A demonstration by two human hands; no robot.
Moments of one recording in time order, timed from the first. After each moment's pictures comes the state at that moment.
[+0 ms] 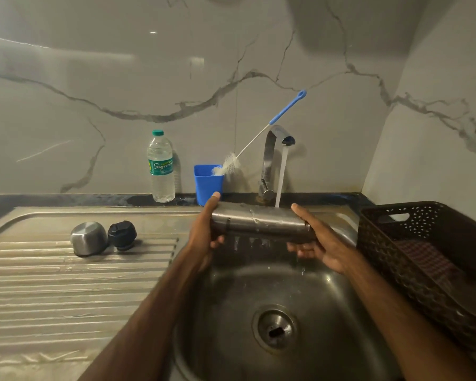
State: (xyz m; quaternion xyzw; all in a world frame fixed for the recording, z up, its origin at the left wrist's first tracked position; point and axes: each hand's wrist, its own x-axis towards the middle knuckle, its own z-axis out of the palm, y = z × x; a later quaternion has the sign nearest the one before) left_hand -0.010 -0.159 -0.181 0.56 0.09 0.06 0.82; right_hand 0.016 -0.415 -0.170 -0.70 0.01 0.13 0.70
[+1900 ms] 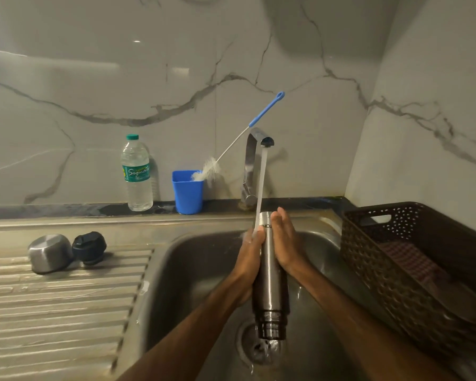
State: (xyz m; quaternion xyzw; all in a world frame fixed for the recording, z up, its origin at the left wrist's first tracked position) left_hand 0.003 -0.273 -0.230 0.60 -0.02 -0.03 0.80; right_hand 0.040 -0.372 -0.211 -0.78 -0.05 -0.11 0.61
